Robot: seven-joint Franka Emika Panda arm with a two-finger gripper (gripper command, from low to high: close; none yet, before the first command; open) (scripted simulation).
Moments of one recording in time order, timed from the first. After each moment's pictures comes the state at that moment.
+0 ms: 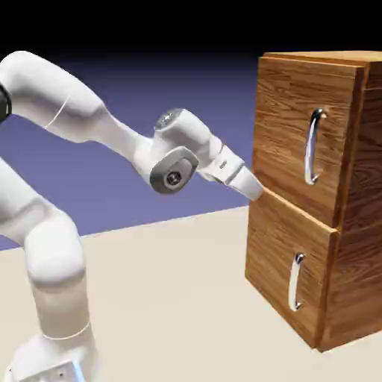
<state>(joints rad) 0.05 -0.59 -0.04 -2.79 -0.12 3.03 0.70</state>
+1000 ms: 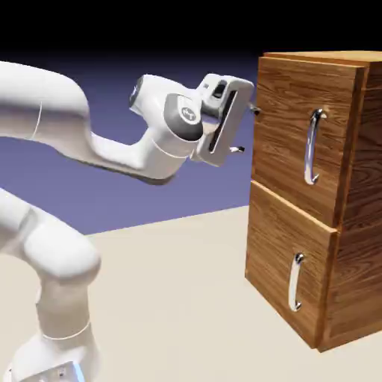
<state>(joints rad) 0.44 -0.80 -0.52 -2.58 -1.42 3.01 0.20</state>
